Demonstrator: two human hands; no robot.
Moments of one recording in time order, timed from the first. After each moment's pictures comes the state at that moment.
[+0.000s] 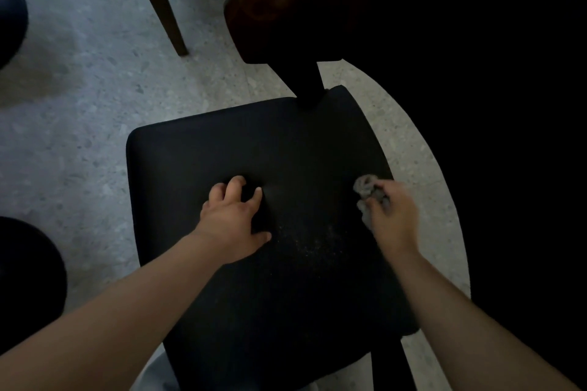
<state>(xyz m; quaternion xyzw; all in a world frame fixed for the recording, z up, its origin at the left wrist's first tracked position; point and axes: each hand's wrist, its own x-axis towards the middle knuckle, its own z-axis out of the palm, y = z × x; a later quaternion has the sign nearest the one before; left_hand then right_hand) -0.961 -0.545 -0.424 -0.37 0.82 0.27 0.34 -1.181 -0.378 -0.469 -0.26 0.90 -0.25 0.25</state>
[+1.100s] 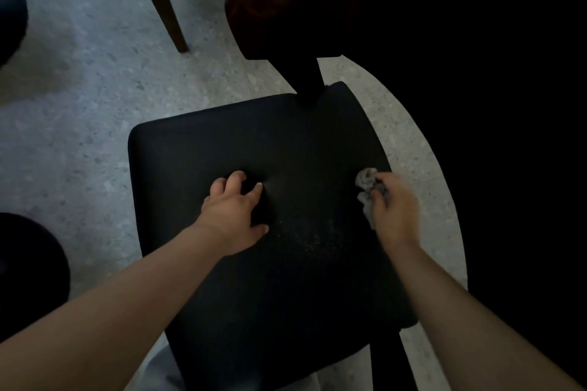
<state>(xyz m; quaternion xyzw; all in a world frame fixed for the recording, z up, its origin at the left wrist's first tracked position) -0.961 -0.548 -0.421 -0.37 0.82 0.28 0.33 -1.183 -0.381 -0.464 -0.30 0.91 -0.23 0.20</state>
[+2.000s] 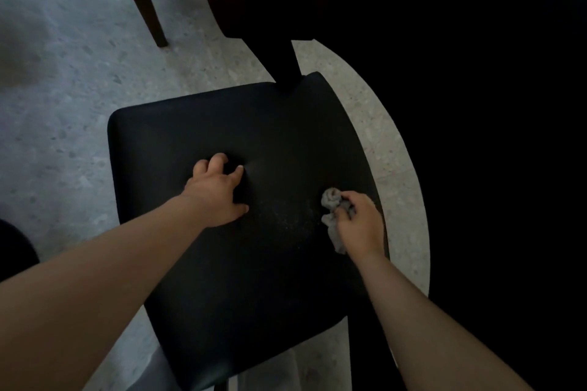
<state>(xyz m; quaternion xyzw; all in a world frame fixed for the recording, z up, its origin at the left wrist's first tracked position) -0.963 -0.549 -0.422 -0.36 0.82 0.26 0.36 -1.133 -0.347 -0.442 -0.23 0.92 -0.18 0.26</state>
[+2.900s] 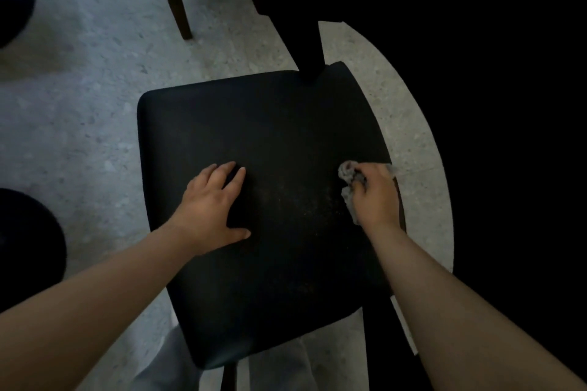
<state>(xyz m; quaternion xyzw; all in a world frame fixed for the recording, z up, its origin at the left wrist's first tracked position) -0.896 -0.514 -0.413 -0.34 0.87 0.25 0.26 -1.140 -0.371 -0.441 -0.30 0.91 -0.18 0.24</state>
